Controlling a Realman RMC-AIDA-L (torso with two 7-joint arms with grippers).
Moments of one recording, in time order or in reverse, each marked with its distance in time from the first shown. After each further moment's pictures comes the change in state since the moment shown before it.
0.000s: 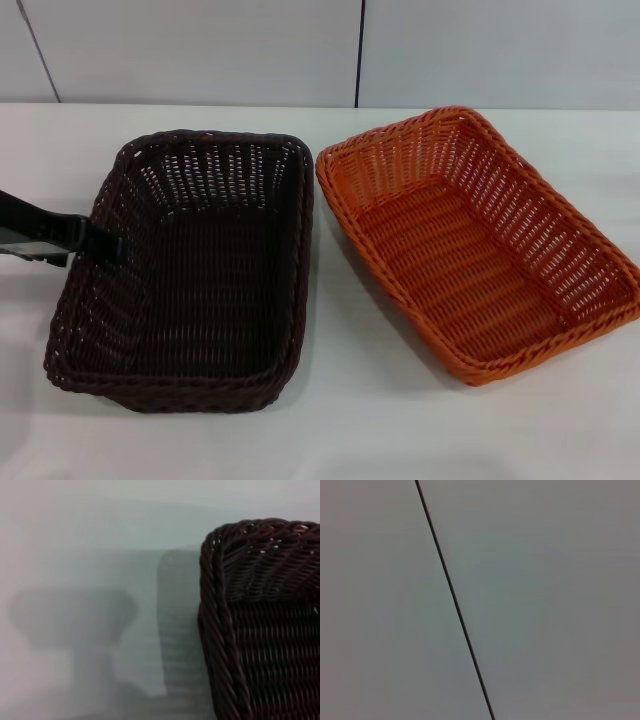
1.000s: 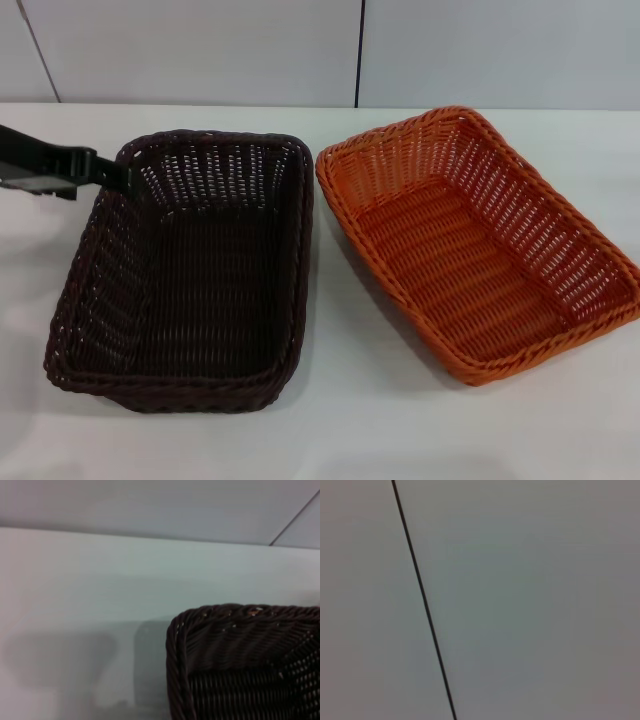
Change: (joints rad) left arm -0.026 0.014 -0.010 -0.085 -0.065 0.021 -0.039; right arm -0.017 -0.030 0.002 -0.012 0.000 0.039 -0.017
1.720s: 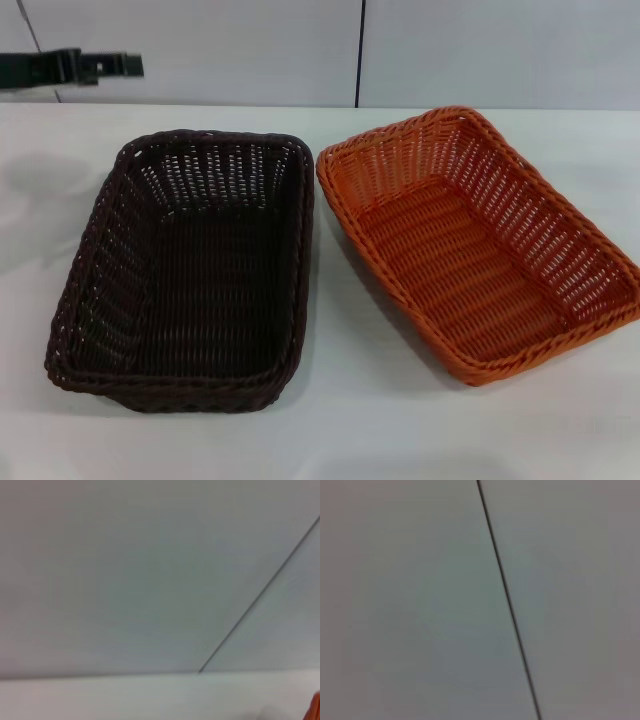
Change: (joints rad) left arm 0.043 0.244 0.181 0.459 -0.815 0.432 0.472; right arm 0.087 0.090 0.042 0.019 0.002 -0.007 -0.121
